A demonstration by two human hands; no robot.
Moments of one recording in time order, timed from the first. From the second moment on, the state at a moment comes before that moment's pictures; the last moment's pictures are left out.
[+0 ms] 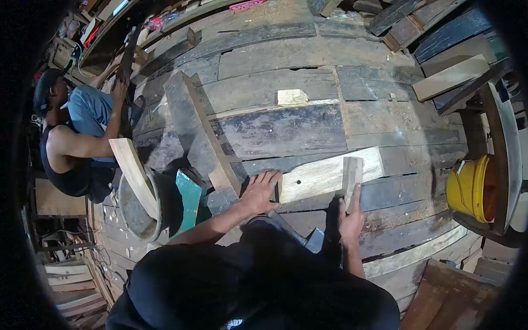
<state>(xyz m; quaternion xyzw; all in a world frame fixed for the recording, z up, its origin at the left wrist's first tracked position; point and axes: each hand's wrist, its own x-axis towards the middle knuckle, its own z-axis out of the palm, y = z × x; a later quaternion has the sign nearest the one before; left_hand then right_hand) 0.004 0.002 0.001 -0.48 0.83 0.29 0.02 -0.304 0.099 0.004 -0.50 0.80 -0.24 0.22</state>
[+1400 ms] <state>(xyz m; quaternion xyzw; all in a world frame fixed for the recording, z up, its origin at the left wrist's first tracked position) 0.005 0.001 0.002 -0.48 0.83 0.29 0.01 -0.303 0.097 0.005 -0.47 0.81 -0.23 0.25</state>
